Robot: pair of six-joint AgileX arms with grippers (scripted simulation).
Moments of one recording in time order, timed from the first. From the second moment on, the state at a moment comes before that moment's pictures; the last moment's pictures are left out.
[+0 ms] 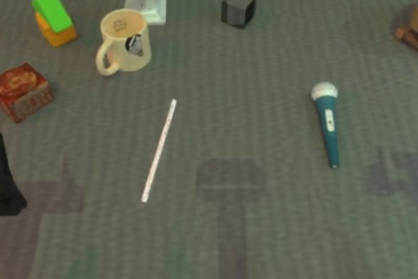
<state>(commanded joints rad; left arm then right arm) 0.00 0.00 0.00 0.00 0.00 0.00 0.09 0.38 0.32 -0.21 0.01 0.10</state>
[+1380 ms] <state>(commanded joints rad) 0.00 0.00 0.00 0.00 0.00 0.00 0.40 1.96 1.46 -0.99 0.04 0.43</state>
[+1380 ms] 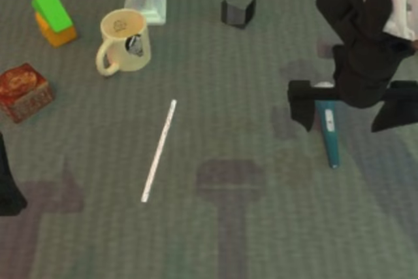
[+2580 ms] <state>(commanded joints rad) 0.00 0.00 0.00 0.00 0.00 0.00 0.39 2.14 1.31 -0.65 0.04 0.43</state>
